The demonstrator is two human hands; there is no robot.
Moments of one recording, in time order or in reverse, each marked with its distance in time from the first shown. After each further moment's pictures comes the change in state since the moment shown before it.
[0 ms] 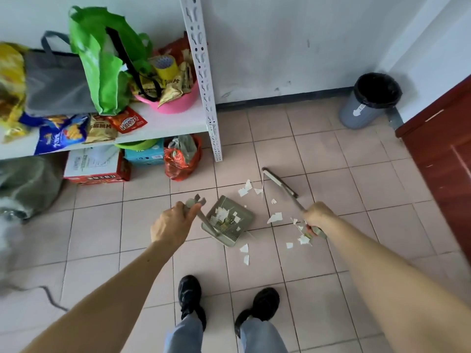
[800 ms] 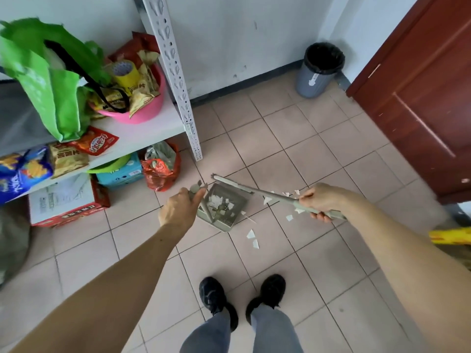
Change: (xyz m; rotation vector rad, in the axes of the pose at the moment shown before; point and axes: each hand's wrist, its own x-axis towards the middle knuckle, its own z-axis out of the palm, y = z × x) left_hand 0.065 -0.038 -0.029 0.085 -0.089 0.232; right_hand -0.116 -0.010 0.035 0.018 -0.201 -0.062
